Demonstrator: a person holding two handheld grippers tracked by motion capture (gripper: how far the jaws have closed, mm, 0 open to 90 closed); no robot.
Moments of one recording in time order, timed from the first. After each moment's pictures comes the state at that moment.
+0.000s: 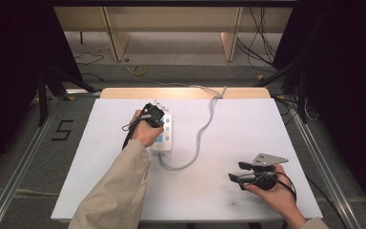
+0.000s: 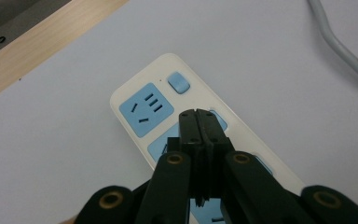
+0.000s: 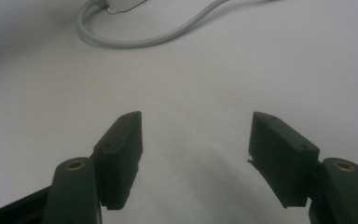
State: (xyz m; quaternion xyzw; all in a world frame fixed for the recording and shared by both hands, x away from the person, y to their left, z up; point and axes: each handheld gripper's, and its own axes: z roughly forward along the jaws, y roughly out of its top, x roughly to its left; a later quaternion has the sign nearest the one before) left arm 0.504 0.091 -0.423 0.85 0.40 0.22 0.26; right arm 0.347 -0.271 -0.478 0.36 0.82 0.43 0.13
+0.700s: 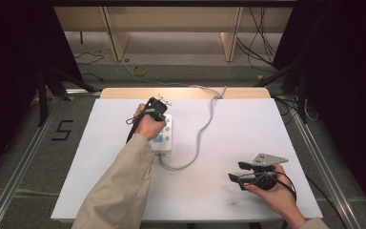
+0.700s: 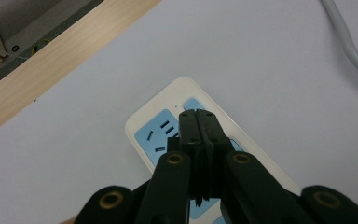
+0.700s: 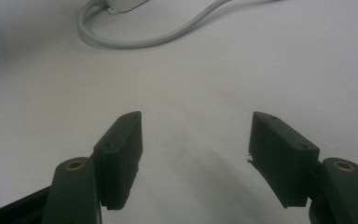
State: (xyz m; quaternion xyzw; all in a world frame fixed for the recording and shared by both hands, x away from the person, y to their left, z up) left arm 0.523 0.084 -0.421 0.85 0.40 0.24 0.25; right arm 0.347 -0.271 -0.478 0.36 0.82 0.43 0.13
